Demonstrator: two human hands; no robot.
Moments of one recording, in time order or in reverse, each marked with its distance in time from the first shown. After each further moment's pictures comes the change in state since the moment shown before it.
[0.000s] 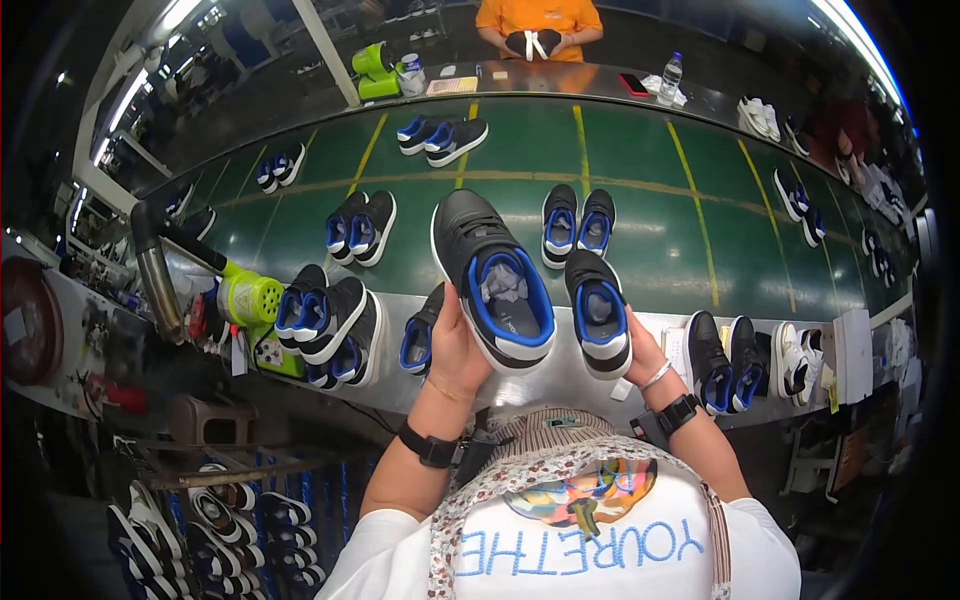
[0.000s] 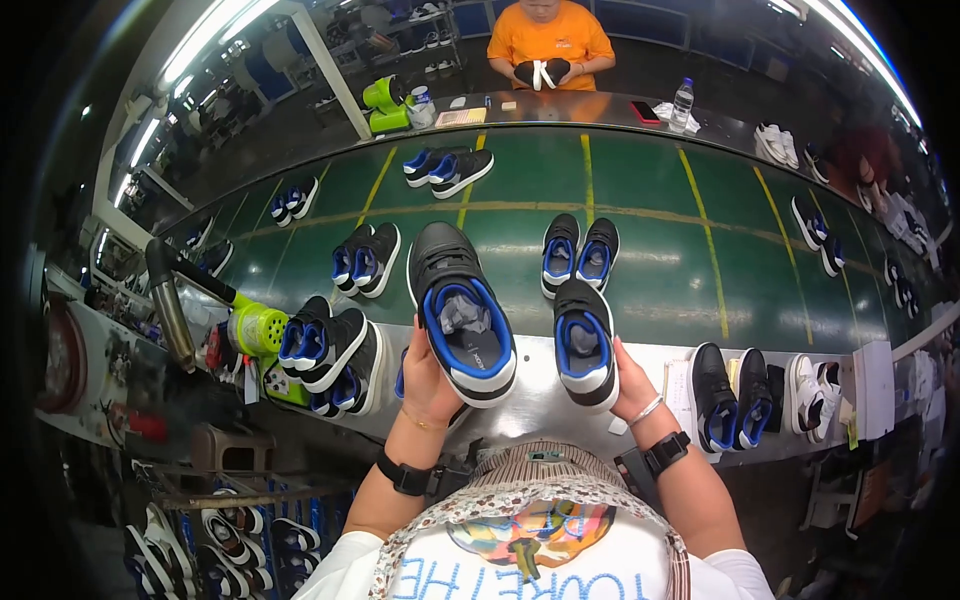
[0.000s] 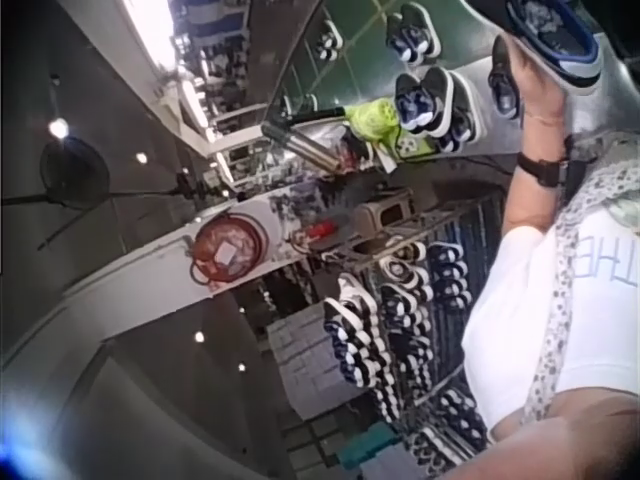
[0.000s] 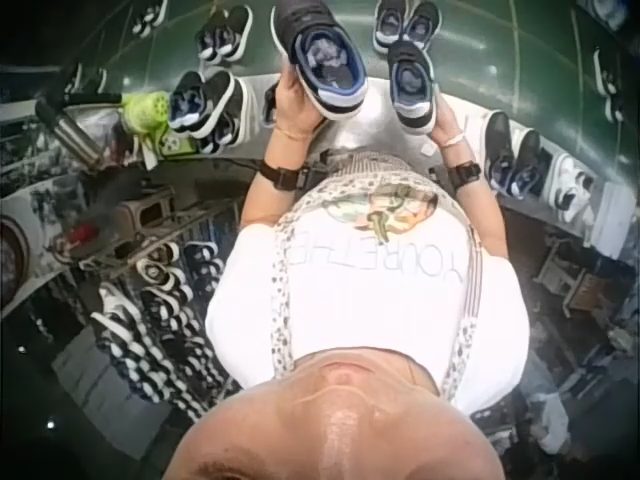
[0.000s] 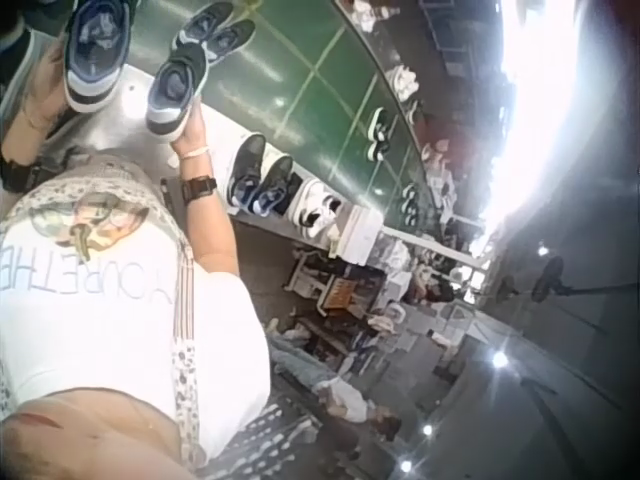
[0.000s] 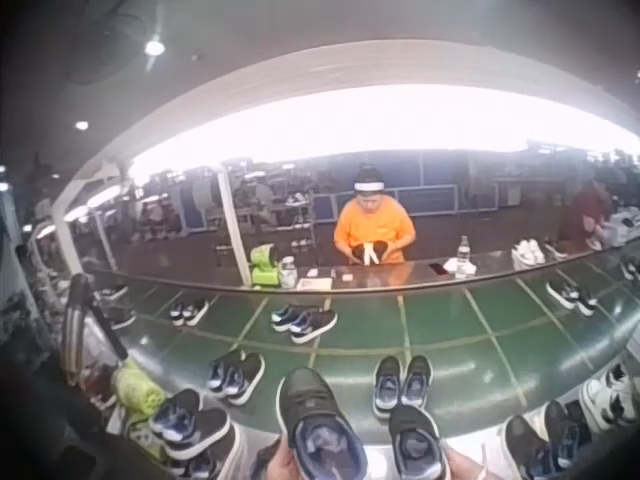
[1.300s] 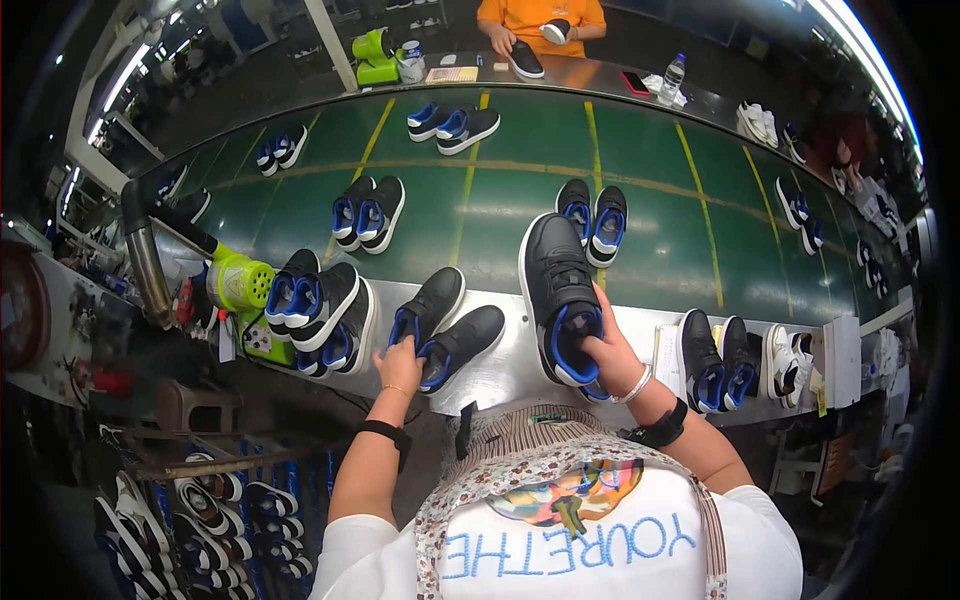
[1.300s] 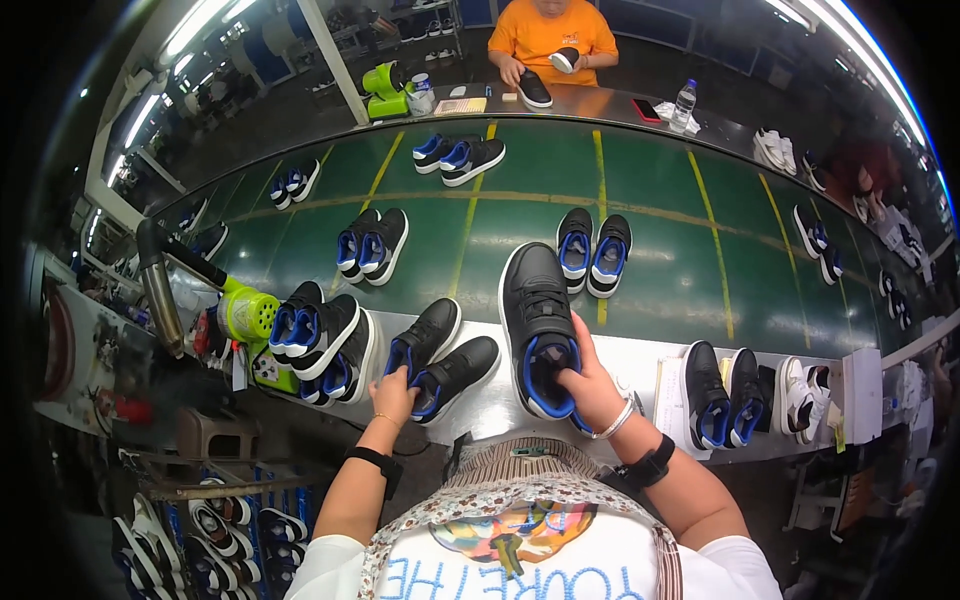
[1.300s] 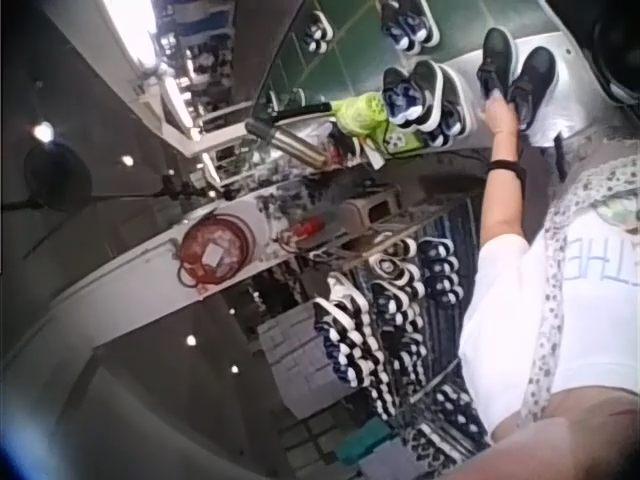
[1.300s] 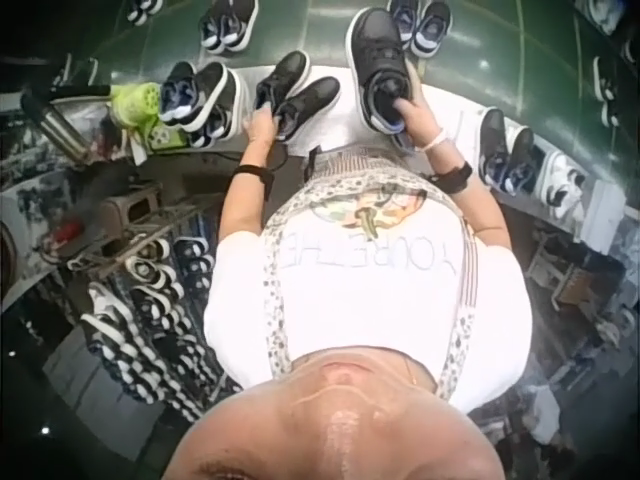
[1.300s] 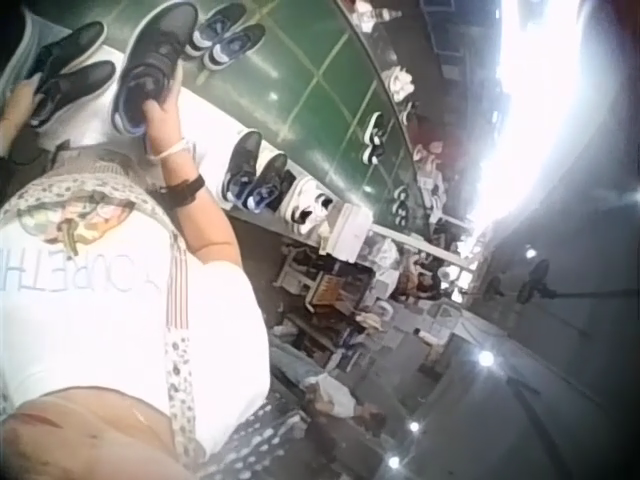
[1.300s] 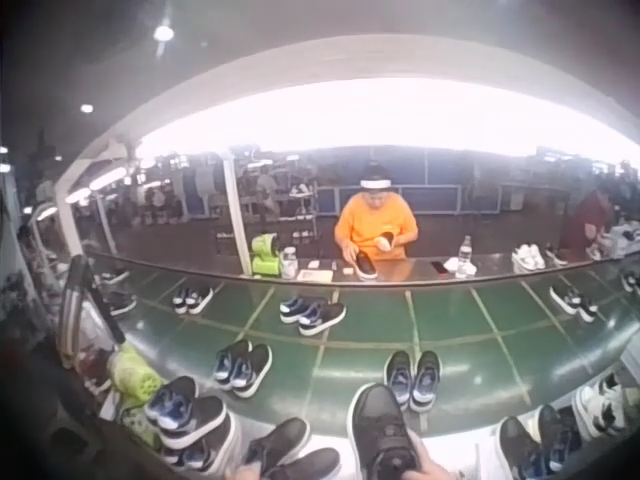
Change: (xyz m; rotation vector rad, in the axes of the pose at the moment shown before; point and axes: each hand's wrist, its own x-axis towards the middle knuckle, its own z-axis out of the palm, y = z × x) left_hand -0.081 0.072 -0.164 2.605 0.687 -0.392; right_hand -0.017 0.023 0.083 -0.761 0.099 -0.275
